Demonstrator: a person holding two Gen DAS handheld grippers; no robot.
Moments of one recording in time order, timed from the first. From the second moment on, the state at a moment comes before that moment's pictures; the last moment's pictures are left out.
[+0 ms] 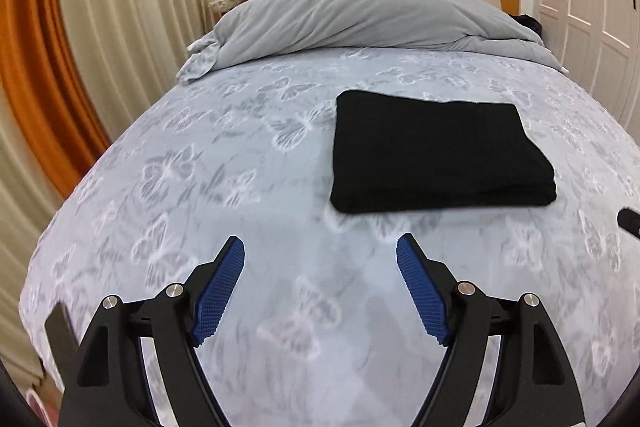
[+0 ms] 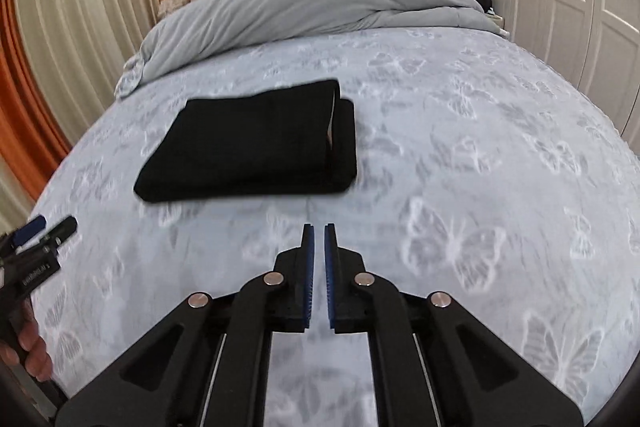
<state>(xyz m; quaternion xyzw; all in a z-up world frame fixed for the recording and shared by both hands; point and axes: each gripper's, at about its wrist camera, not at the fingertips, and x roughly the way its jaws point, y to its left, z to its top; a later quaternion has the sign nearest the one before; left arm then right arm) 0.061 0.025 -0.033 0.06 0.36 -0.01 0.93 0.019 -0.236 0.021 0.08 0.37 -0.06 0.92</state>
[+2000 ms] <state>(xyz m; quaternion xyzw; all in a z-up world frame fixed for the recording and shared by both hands) 0.032 -0.006 -0.054 0.05 0.34 -0.02 0.94 -0.018 -0.213 0.005 0.05 0.33 -0.09 0.94</state>
